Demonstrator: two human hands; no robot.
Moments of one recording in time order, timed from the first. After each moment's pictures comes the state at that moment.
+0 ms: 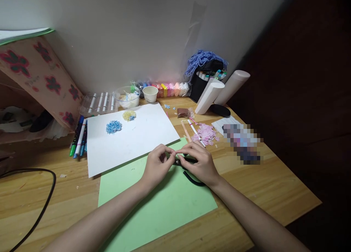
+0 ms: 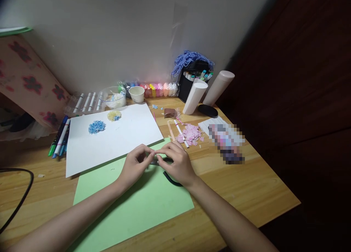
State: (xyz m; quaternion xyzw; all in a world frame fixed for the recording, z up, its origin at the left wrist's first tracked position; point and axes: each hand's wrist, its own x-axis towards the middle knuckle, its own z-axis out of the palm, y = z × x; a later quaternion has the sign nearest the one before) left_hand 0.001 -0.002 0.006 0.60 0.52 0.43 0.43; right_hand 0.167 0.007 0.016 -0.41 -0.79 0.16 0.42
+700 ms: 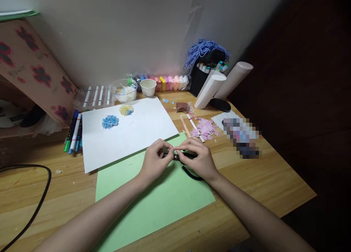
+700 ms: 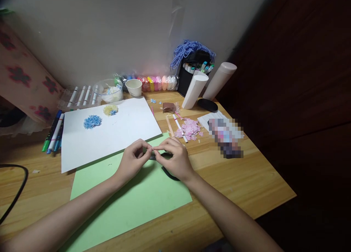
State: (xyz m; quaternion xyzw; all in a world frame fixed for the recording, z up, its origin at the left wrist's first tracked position) left_hand -0.001 -0.002 0.006 0.61 0.52 0.41 0.43; right_hand 0.167 0.005 0.013 -0.43 -0.75 0.24 0.43
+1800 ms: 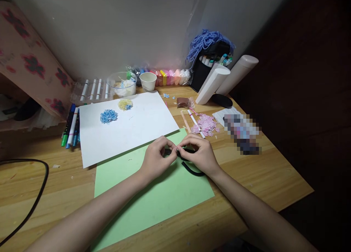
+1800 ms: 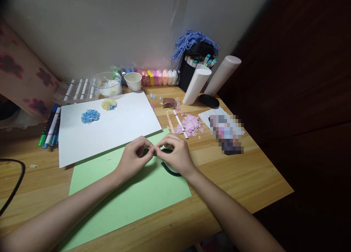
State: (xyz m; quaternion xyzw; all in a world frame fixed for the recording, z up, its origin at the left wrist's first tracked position) left_hand 0.002 -0.005 0.011 0.67 0.51 0.38 0.38; right_hand 0.167 0.005 0.016 -0.47 -0.71 0.32 0.42
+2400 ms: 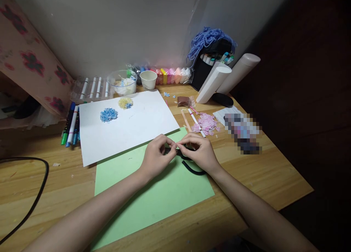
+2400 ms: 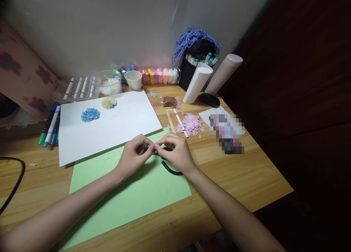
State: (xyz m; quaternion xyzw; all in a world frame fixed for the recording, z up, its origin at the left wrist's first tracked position) left_hand 0.002 -0.004 0.010 0.66 0.52 0.39 0.39; right_hand 0.167 0.008 0.013 -0.47 -0.68 0.36 0.42
